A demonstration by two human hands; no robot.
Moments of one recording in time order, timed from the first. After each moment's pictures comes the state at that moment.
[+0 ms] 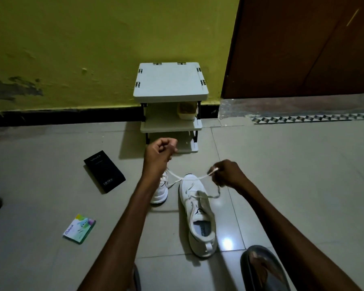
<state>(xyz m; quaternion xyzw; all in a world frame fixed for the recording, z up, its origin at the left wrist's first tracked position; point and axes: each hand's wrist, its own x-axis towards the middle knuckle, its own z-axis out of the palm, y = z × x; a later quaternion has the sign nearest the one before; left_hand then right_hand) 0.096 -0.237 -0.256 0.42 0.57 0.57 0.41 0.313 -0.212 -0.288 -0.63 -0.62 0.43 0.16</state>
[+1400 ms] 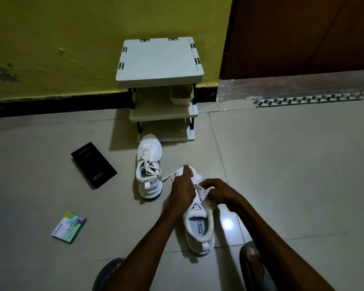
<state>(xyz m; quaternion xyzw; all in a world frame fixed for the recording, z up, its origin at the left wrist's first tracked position) 0.167 -0.242 -0.407 0.63 0.67 0.30 0.26 0.320 -0.224 -0.388 -0.59 -0.55 0.59 0.11</state>
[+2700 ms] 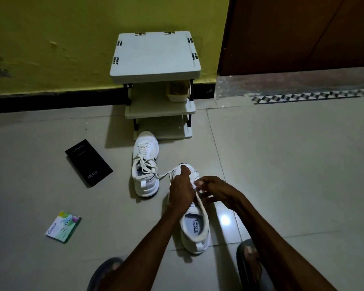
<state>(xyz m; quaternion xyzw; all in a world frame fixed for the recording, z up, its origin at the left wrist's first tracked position) 0.182 -0.242 -0.418 0.57 0.72 0.30 0.25 0.318 -0.220 -0.383 -0.57 -0.47 0.66 0.13</state>
